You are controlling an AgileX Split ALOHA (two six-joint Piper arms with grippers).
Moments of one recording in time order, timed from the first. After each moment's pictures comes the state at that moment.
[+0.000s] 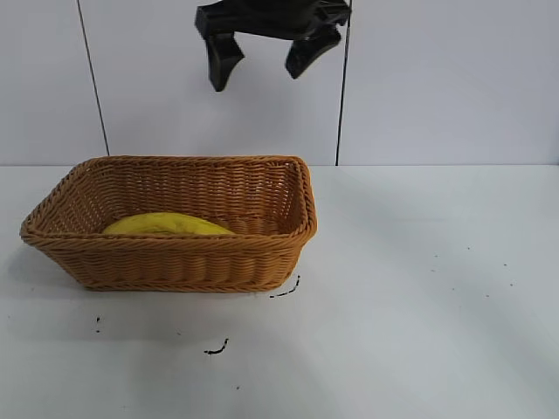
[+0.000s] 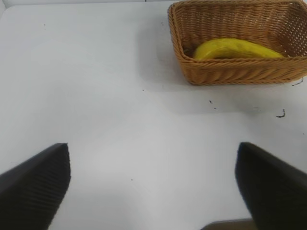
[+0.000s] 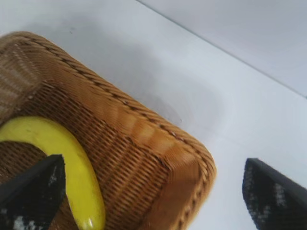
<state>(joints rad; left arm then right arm) -0.02 0.00 -0.50 -0.07 1.07 0.06 0.48 2.17 -2.09 -0.02 1.03 -0.05</state>
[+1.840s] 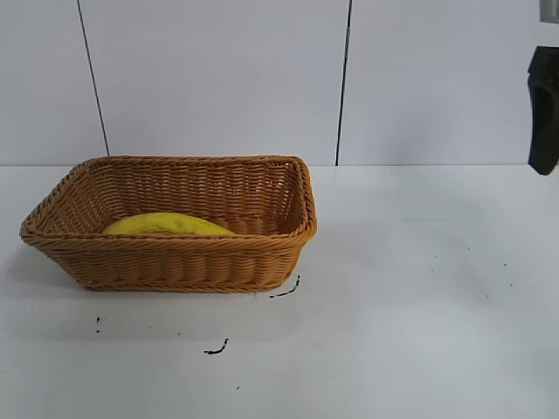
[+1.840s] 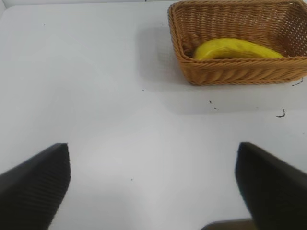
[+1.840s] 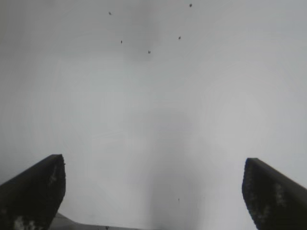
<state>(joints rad) -0.02 0.00 -0.50 -0.07 1.07 0.06 0.00 1.49 -1.18 0.07 1.21 -0.04</state>
